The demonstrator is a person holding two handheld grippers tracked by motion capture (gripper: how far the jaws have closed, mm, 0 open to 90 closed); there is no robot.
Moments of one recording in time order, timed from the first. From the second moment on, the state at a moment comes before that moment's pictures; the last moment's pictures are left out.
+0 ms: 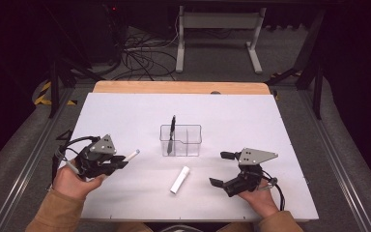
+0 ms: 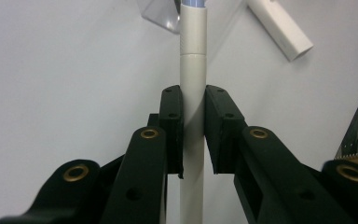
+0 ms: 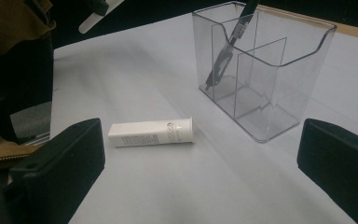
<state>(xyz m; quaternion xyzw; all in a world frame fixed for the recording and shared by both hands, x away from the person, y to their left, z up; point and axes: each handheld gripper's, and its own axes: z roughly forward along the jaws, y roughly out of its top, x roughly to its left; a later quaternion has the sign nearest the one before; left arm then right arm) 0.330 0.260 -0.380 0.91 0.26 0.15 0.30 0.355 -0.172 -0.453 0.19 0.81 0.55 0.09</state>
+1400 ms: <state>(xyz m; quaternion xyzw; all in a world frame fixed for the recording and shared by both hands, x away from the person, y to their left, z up) 0.373 0.194 -0.344 0.80 0.22 0.15 0.54 0.355 -0.174 -0.454 0.19 0.81 0.55 0.09</state>
